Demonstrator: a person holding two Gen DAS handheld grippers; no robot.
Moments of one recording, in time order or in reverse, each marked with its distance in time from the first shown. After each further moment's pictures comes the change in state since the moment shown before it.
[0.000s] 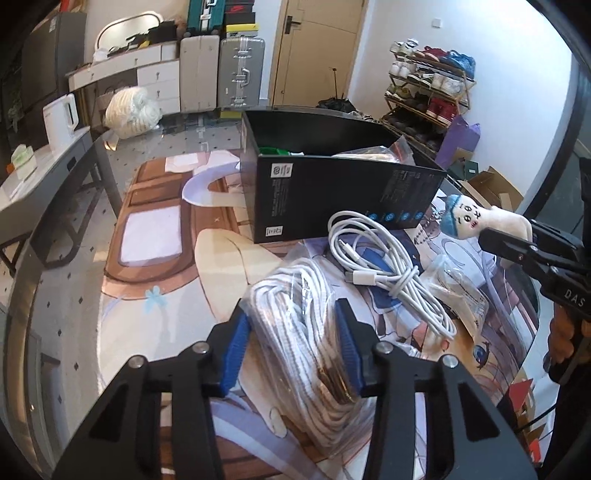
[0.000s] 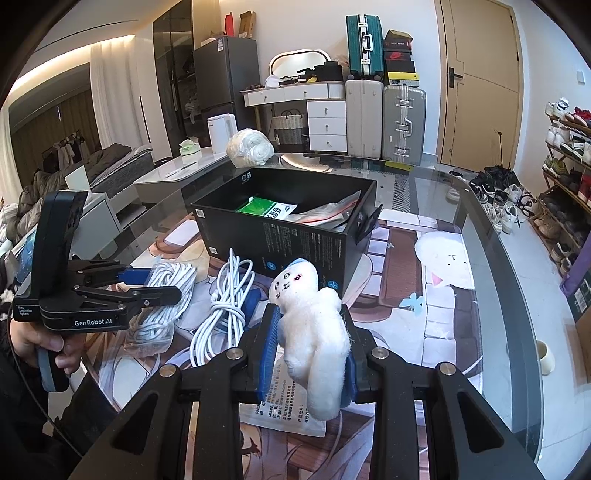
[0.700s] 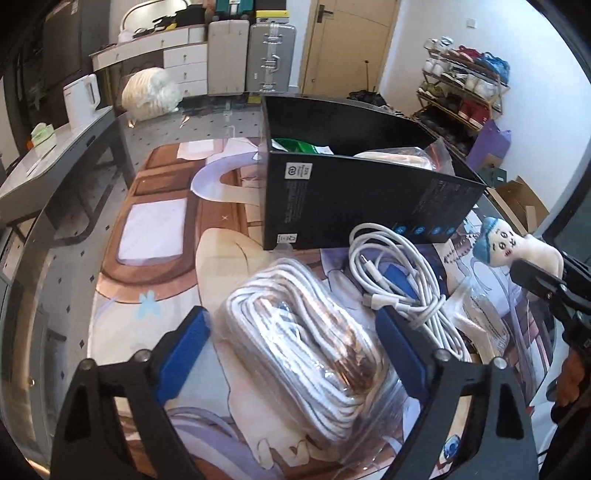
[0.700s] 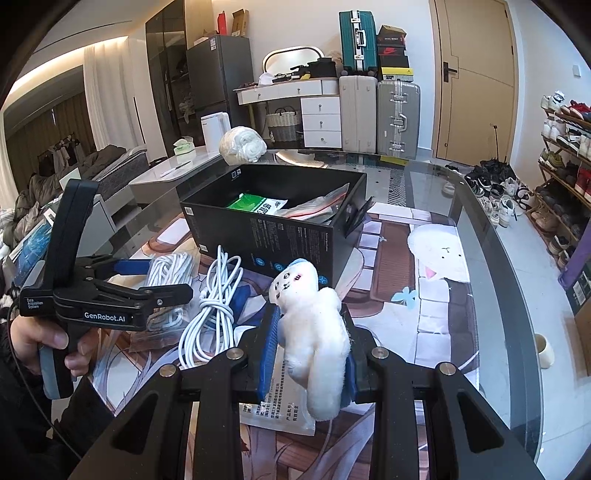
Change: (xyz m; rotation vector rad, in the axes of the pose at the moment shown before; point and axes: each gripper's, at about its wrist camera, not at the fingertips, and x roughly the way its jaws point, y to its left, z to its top) left arm 0.026 -0.002 0.014 -0.082 0.051 0.089; right arm 0.006 -0.007 -0.001 0.022 0.017 -0.012
